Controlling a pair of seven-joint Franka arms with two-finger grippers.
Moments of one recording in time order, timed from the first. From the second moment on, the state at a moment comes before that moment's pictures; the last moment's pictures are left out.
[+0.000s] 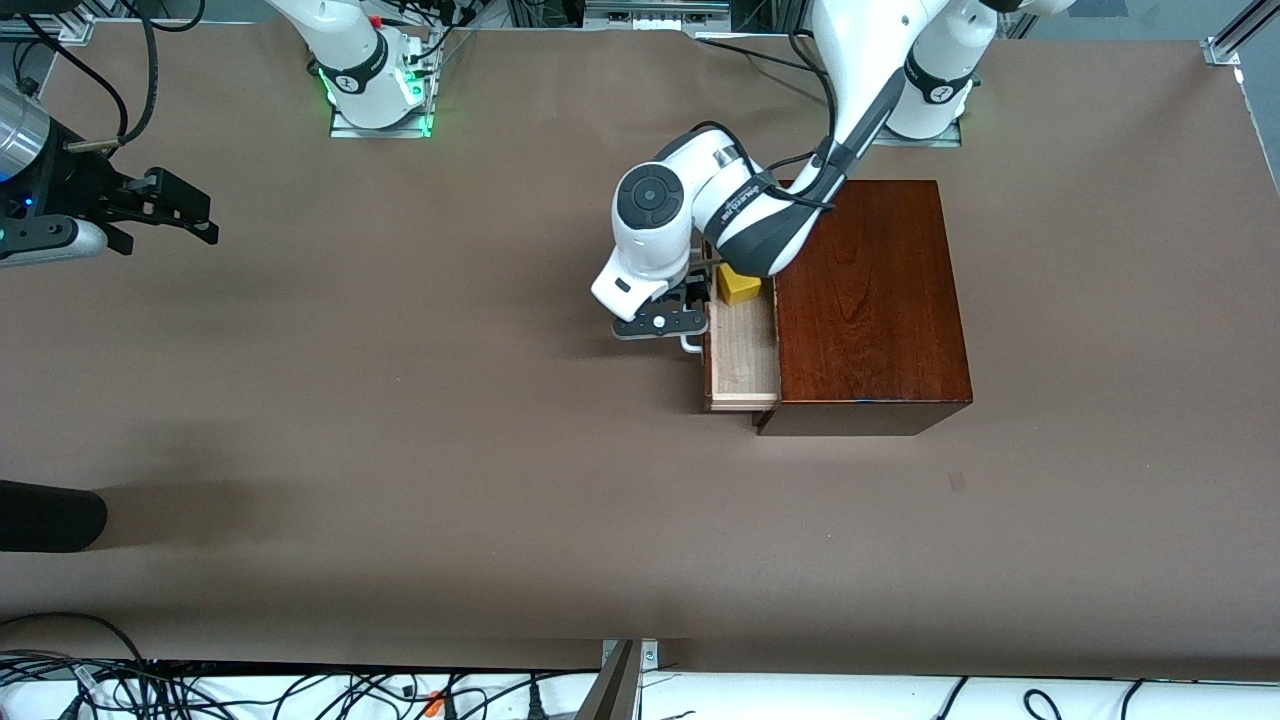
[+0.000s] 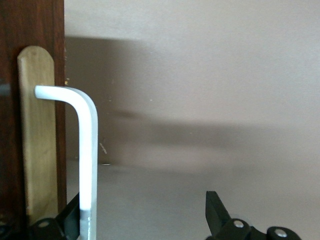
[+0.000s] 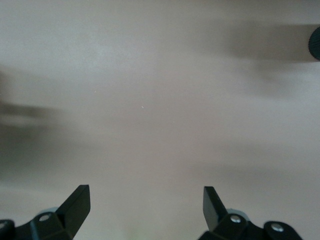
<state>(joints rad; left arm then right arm) -0.59 0.66 -0.25 -1.48 0.10 2.06 -0.95 0.01 -0.01 0.03 -1.62 0.05 1.60 -0.07</state>
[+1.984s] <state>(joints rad) -0.05 0.32 -0.24 -1.25 0.03 1.35 -0.21 0.33 0.09 0.06 -1.61 0.08 1.65 -0.17</state>
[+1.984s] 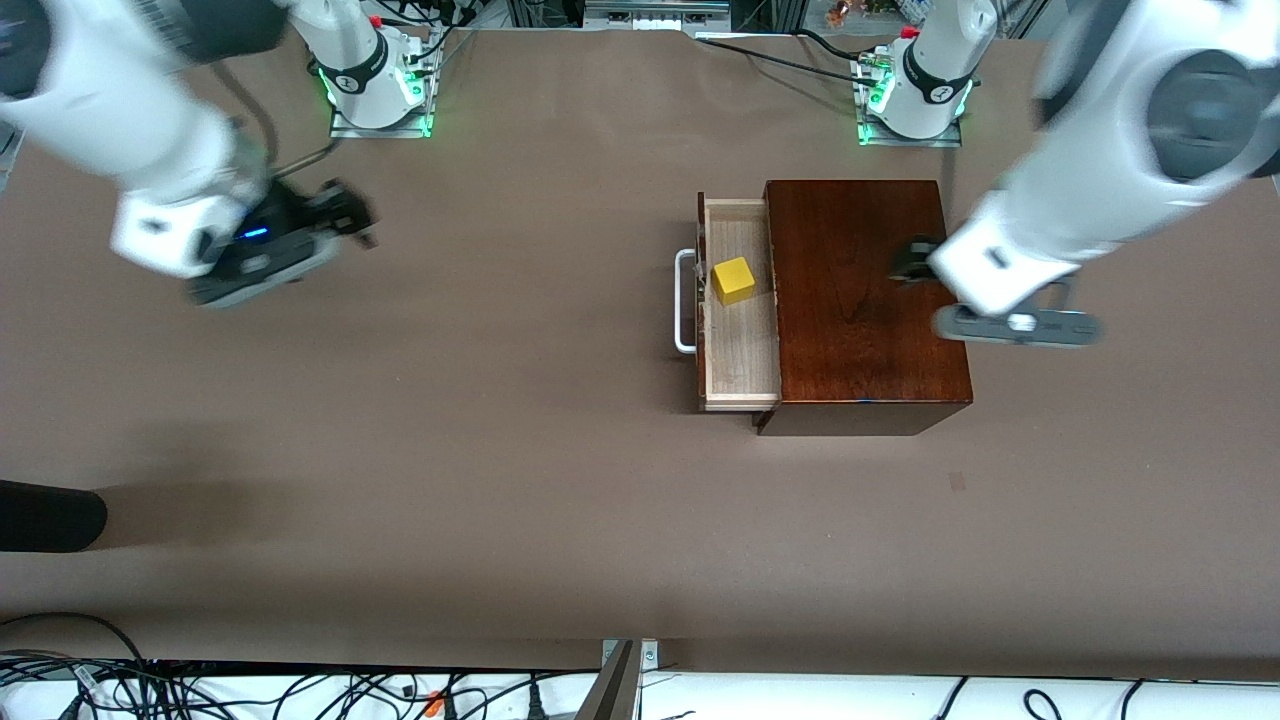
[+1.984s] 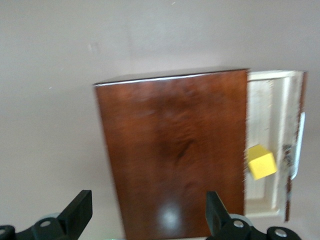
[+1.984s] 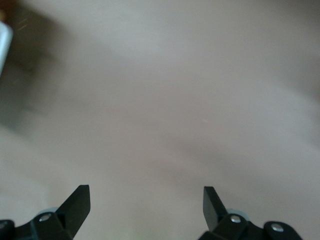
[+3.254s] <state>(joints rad) -0.06 -0.06 0.00 -1.77 0.00 1.71 -0.03 0.94 0.63 0.06 -1.29 -0.07 2.12 -0.37</state>
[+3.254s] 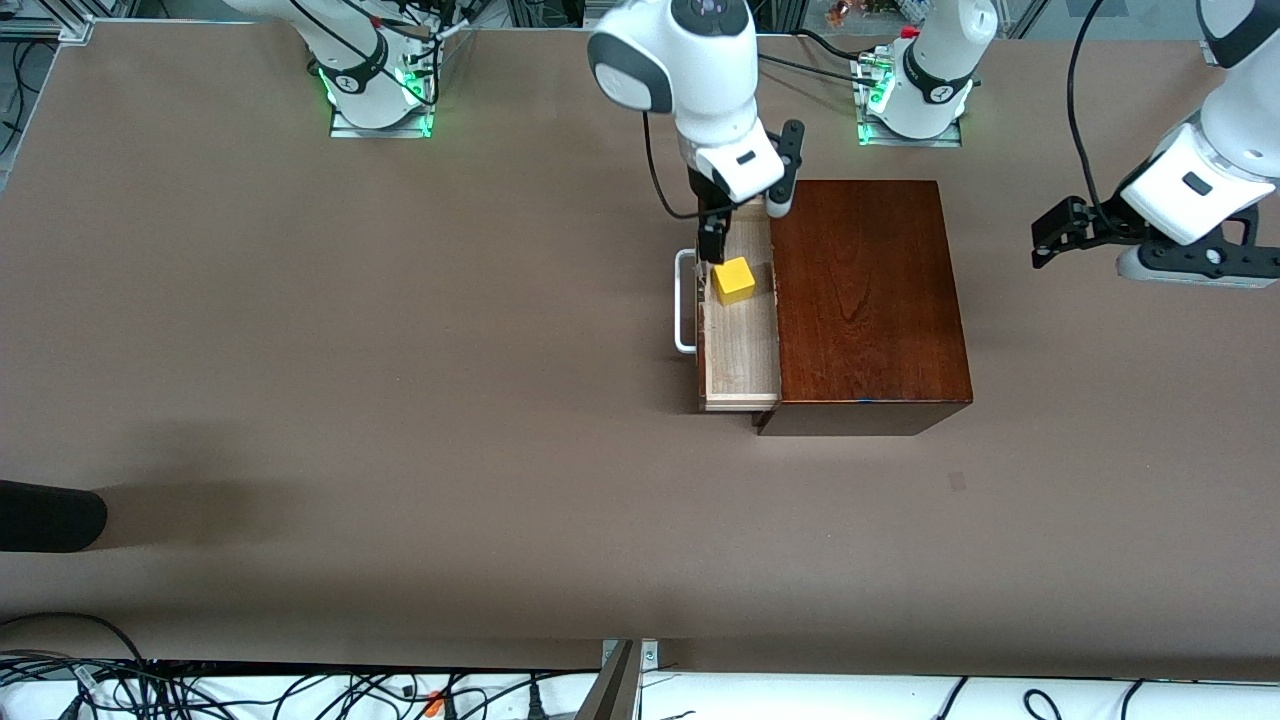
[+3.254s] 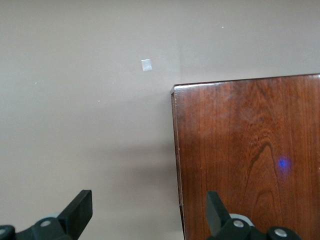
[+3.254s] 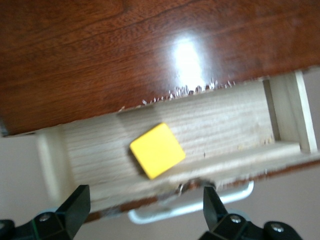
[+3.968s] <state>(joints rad) -0.05 -0.06 -0.02 -1.74 0.00 1.64 -0.05 0.97 0.76 0.06 -1.23 -0.17 2.14 -0.48</state>
